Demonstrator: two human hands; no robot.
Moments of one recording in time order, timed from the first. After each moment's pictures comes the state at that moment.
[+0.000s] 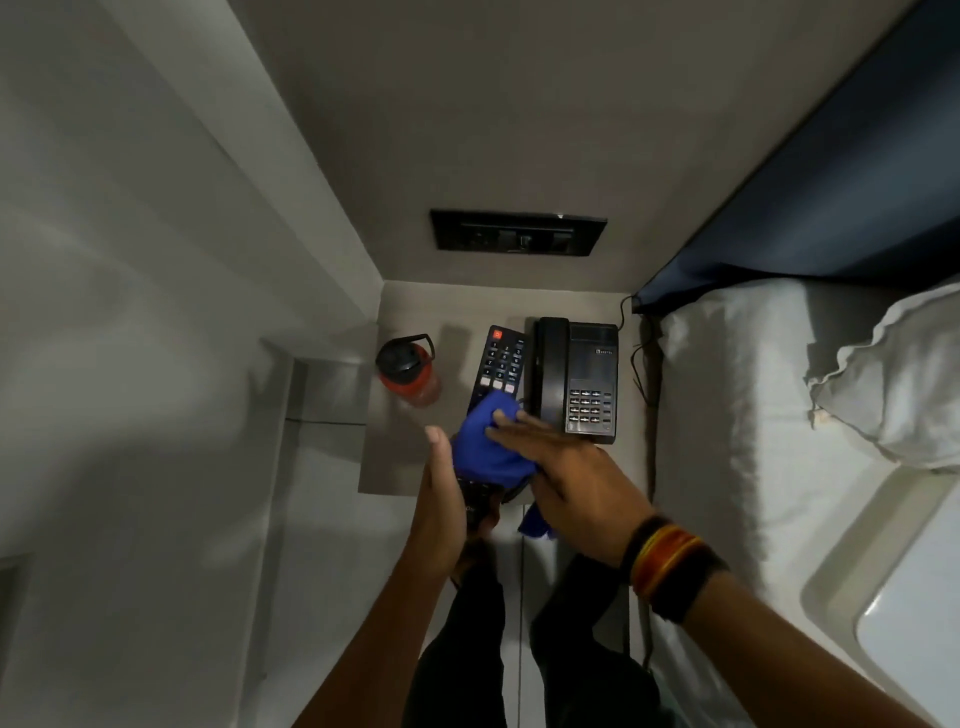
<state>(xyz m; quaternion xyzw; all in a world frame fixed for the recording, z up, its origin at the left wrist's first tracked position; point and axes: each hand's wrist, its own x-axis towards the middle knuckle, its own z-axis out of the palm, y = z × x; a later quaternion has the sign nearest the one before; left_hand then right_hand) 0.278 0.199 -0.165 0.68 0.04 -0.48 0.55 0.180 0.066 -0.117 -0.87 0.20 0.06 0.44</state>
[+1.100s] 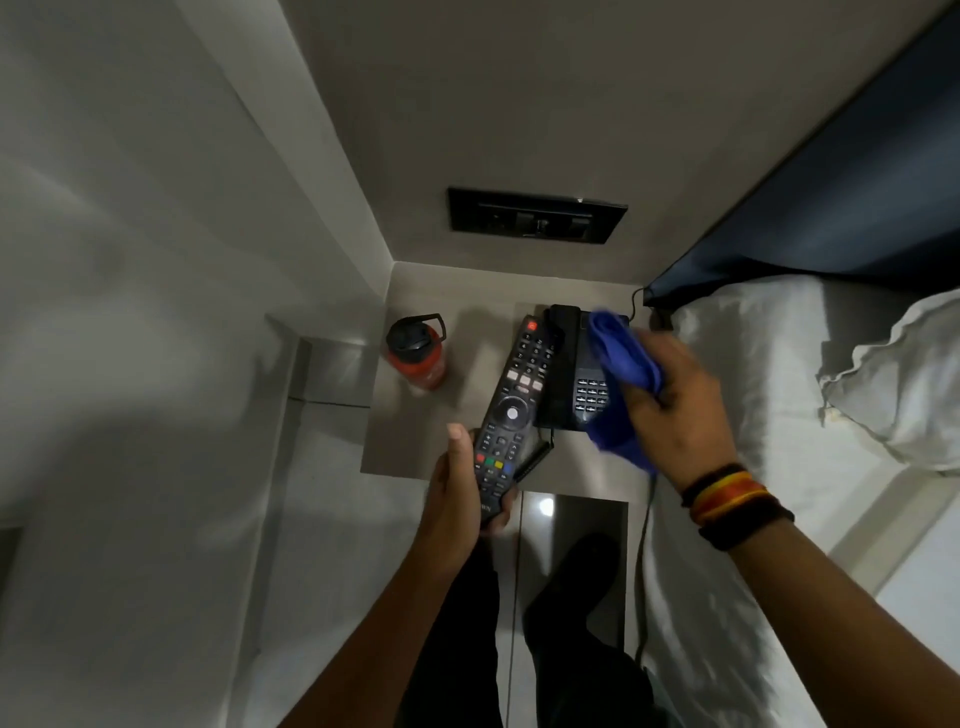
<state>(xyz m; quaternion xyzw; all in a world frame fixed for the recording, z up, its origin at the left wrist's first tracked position) 0.266 0.211 -0.159 0.66 -0.02 -0.48 0.58 0.171 0.003 -0.117 -0.83 0.36 -0.15 0.40</state>
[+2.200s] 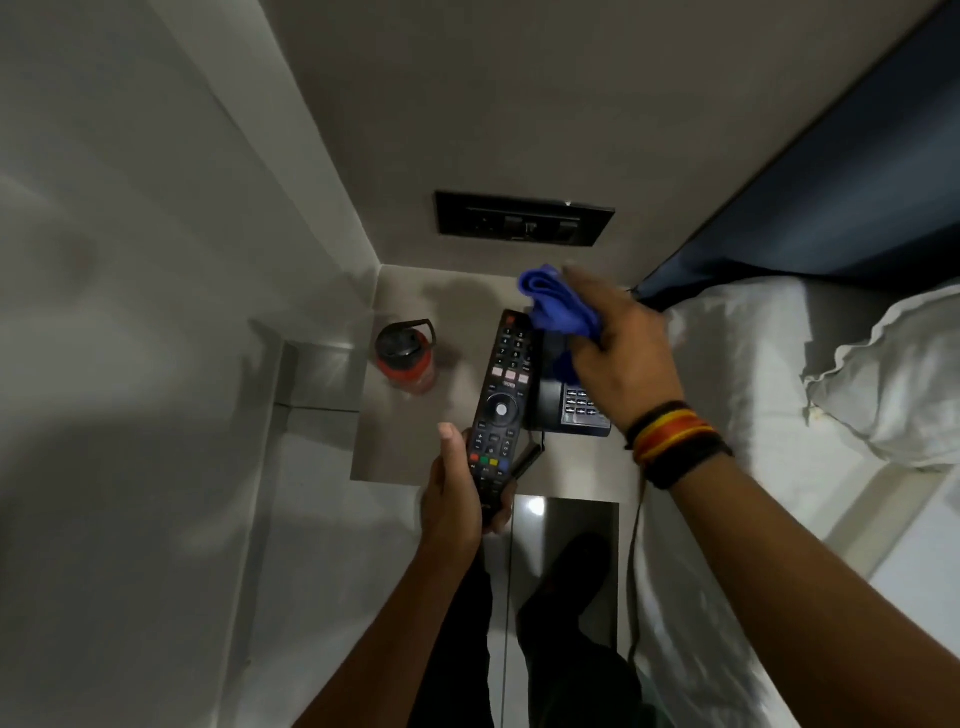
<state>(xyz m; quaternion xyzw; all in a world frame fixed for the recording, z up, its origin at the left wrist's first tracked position) 0.263 0.199 -0.171 0.66 0.03 -0.47 0.59 0.235 -0.002 -0.095 -0.85 0.34 -0.13 0.38</state>
